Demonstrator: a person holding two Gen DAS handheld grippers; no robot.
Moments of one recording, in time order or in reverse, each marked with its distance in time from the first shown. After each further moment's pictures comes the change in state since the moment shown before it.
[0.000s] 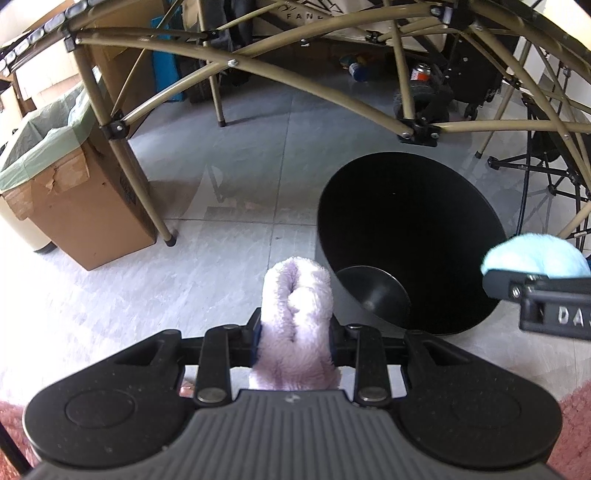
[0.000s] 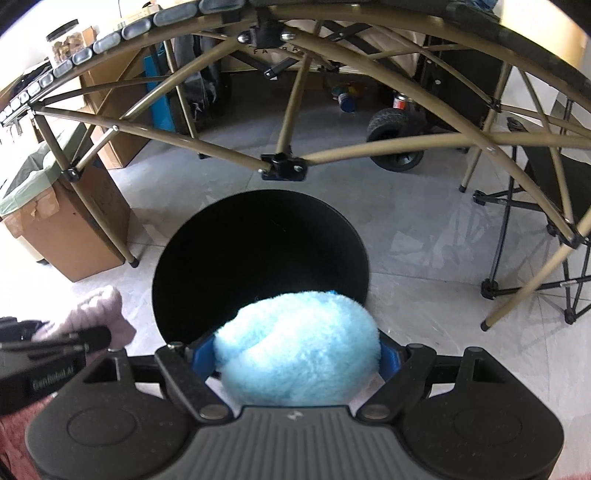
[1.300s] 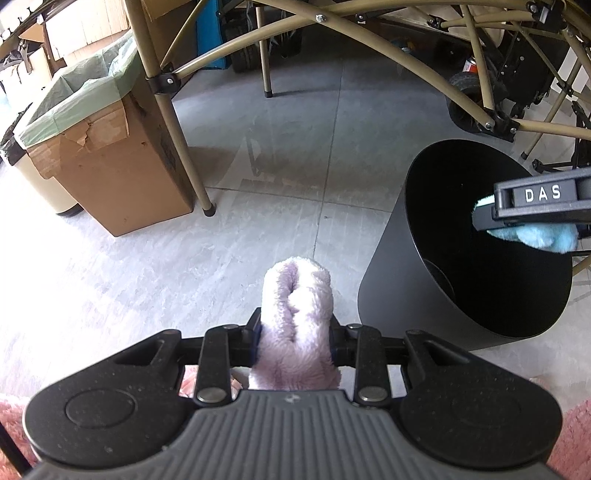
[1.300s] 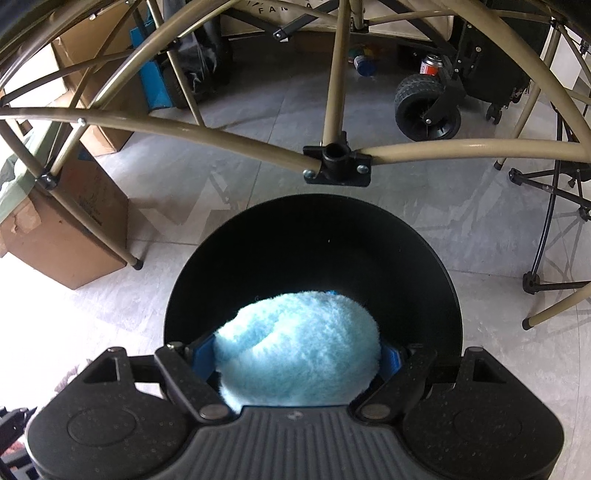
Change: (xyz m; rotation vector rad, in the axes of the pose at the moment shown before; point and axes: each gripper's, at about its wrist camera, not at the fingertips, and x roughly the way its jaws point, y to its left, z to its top) left arm 0.029 0.044 -0.002 -0.087 0.072 0.075; right arm 0.078 0.036 0.053 0.045 0.127 0.027
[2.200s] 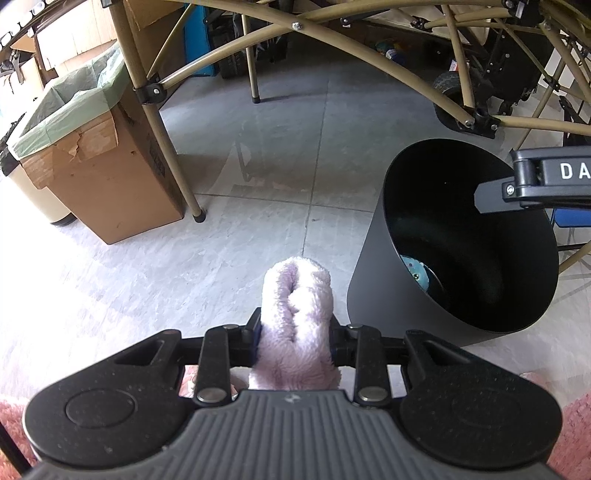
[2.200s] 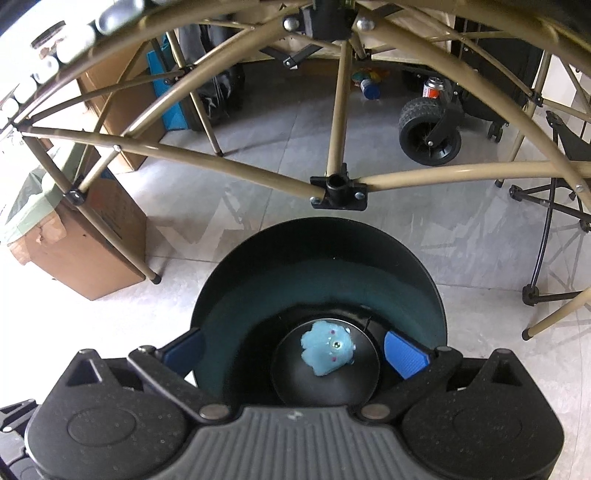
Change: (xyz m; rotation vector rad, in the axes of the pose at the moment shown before) left arm -0.007 -0.007 -0.003 0.030 -0.019 -0.019; right arm -0.037 -0.003 -0.003 -0.004 -0.075 0.042
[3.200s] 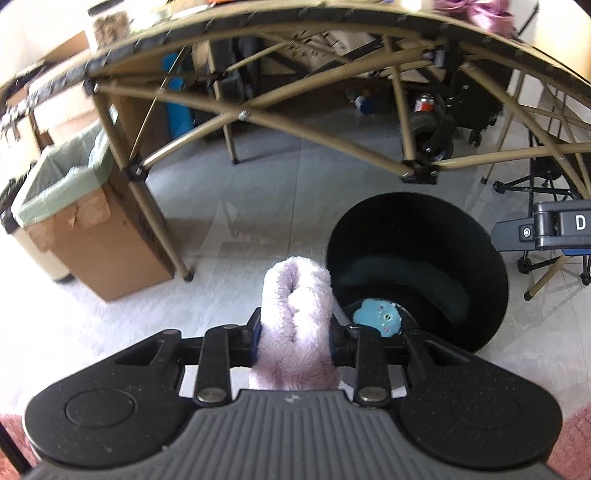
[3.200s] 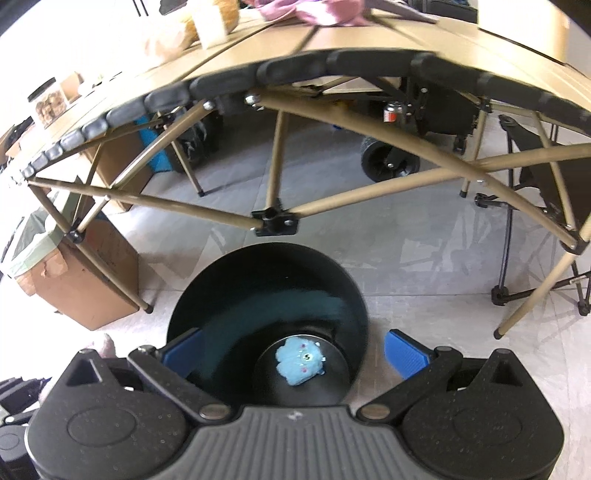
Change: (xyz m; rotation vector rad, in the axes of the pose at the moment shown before) left arm -0.051 -0.042 0.008 0.093 -0.184 -0.008; right arm -0.059 -0.053 -0.022 0.077 -0.116 -0.013
